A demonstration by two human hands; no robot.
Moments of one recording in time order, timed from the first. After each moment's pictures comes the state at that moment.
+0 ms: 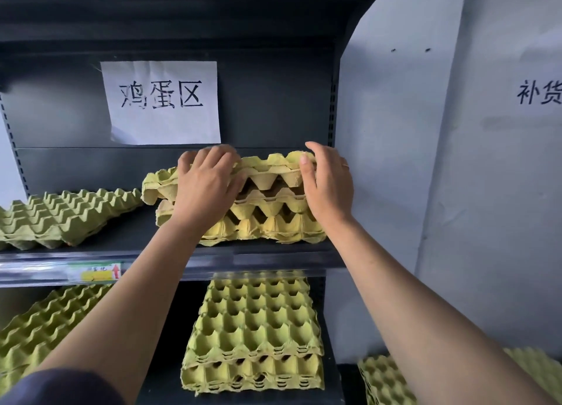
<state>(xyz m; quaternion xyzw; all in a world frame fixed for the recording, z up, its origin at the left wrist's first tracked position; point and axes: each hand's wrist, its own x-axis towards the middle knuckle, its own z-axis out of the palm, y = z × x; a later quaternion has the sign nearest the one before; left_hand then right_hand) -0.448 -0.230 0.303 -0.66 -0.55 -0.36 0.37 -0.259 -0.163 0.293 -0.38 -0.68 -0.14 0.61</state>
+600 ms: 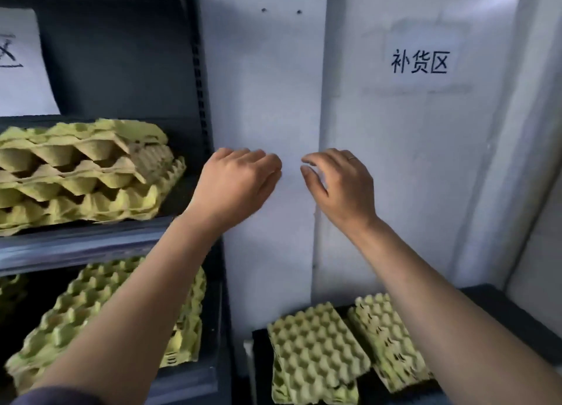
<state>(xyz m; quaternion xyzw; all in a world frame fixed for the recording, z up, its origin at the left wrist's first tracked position) -0.147 -0.213 0.279 -0.78 -0.38 -0.33 0.36 0.041 -0.186 0.251 -0.37 -0.70 -0.30 0.53</state>
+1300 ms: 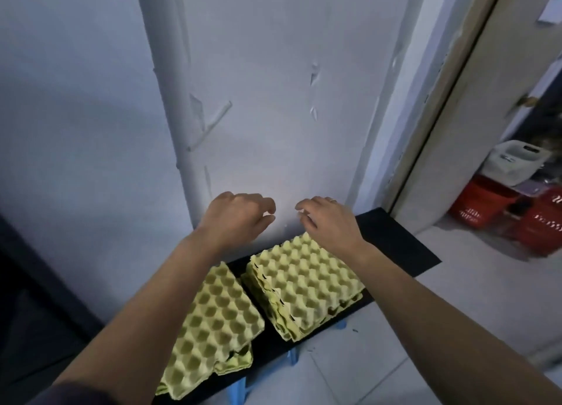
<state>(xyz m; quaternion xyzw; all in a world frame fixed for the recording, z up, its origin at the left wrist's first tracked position) 0.146 -0.028 0.100 -0.92 -0.36 -0.13 0.08 0.344 -0.067 0.051 -0.67 -0.71 -0.09 0.19</state>
